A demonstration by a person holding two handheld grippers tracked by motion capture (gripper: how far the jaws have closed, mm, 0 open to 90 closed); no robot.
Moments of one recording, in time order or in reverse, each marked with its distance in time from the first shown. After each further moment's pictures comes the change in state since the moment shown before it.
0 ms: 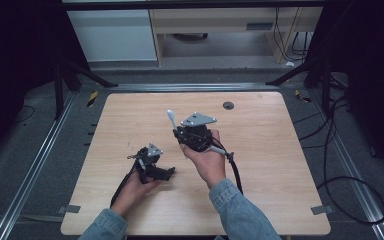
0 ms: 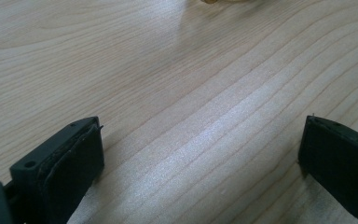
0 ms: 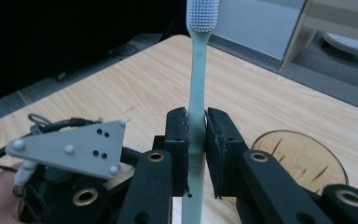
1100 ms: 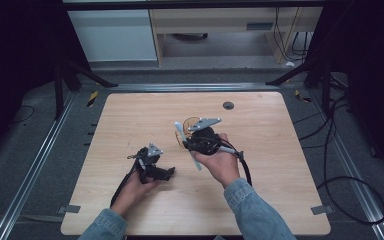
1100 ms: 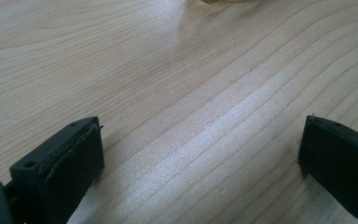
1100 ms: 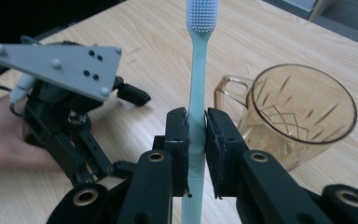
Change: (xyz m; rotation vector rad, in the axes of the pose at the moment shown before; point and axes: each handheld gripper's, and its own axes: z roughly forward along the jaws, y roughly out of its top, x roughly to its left) left arm 0.000 0.000 0.000 -0.003 0.000 0.000; right arm -0.018 -0.020 -0.007 0.200 0.073 -0.017
